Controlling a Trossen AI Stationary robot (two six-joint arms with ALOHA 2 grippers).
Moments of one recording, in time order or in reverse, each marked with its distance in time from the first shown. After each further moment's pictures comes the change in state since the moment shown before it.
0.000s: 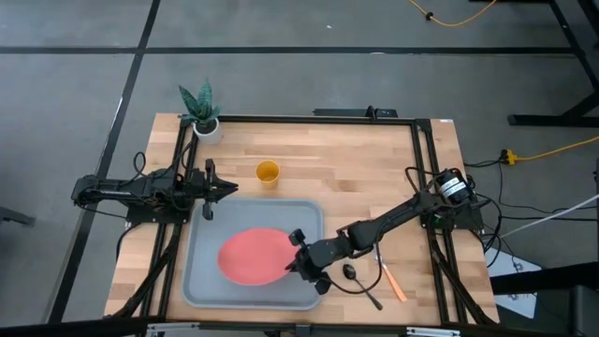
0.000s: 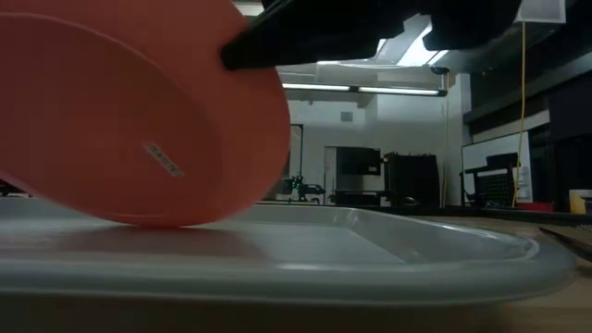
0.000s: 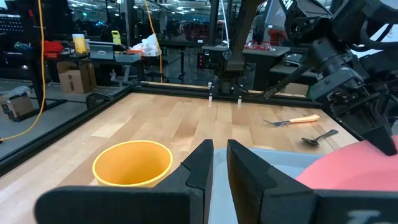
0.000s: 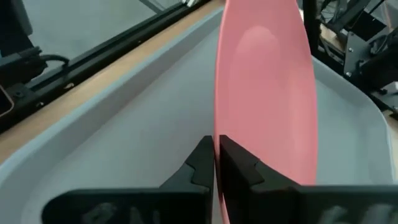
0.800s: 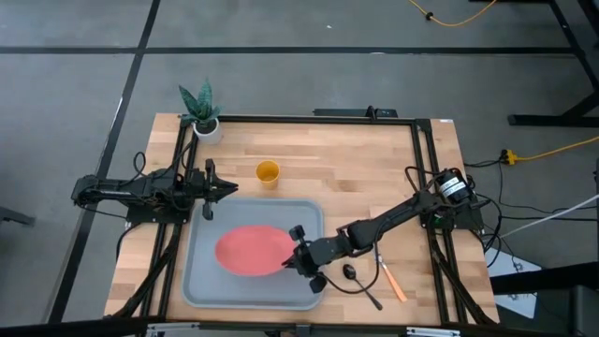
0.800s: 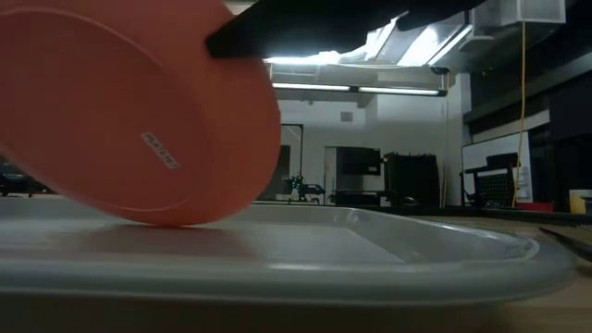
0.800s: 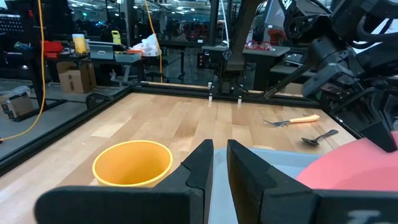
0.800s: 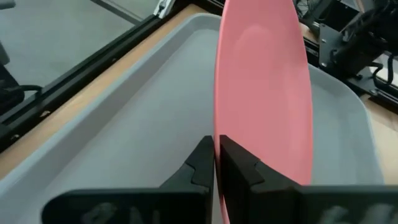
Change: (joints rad) left arm 0.000 0.000 0.000 0.000 0.000 0.000; right arm -0.008 0.000 0.000 0.043 0.061 0.103
